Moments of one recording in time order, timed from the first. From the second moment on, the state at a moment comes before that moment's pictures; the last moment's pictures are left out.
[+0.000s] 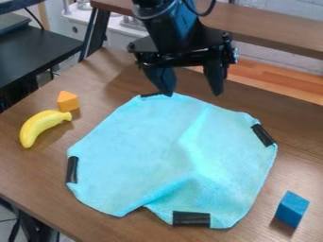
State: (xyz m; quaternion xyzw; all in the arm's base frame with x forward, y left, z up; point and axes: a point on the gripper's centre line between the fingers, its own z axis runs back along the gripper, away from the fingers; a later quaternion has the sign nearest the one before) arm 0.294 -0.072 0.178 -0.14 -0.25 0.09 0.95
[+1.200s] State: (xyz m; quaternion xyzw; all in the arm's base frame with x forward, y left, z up) arm 0.270 -0.086 0.080 -0.04 -0.13 -0.09 0.99
